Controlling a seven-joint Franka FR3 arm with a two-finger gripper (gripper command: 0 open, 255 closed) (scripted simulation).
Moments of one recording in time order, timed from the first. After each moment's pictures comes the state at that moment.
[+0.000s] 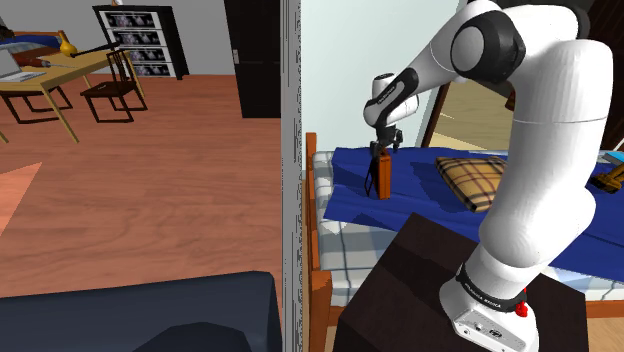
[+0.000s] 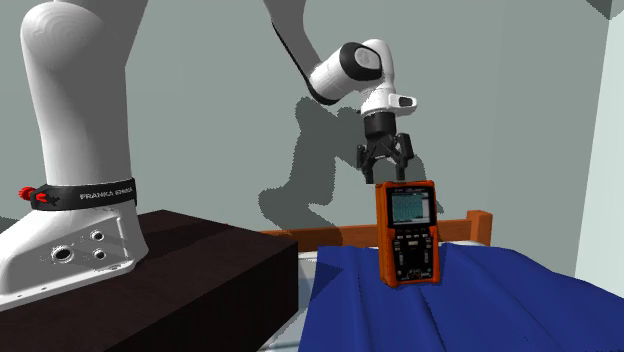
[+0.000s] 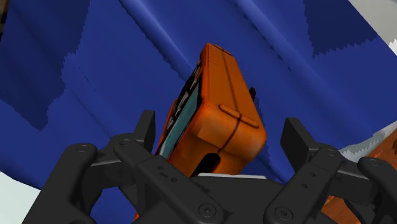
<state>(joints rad) -0.36 0.34 -0.28 -2.08 -0.20 2.36 -0.08</state>
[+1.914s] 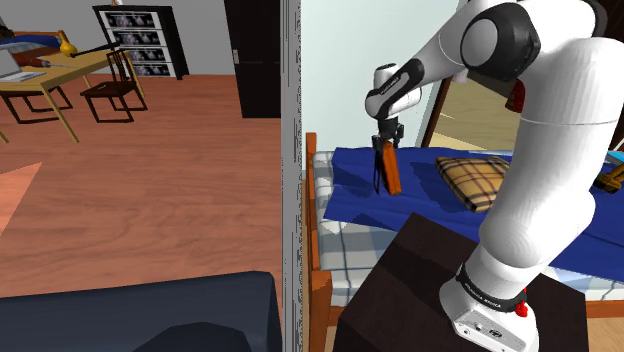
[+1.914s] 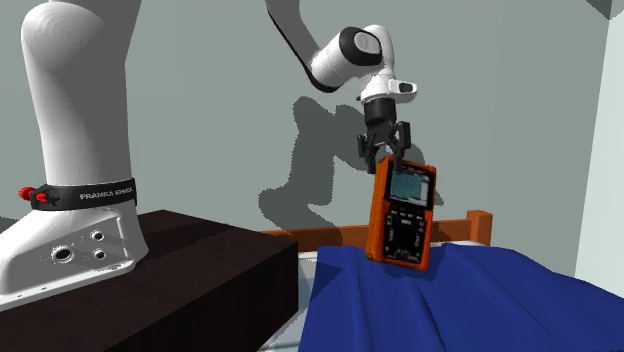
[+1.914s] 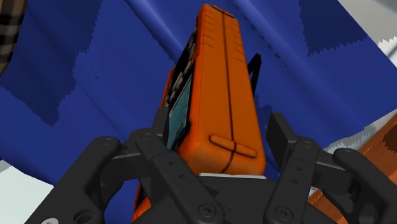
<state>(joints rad) -0.35 0.28 -0.29 -2.07 -0.20 2.29 -0.09</state>
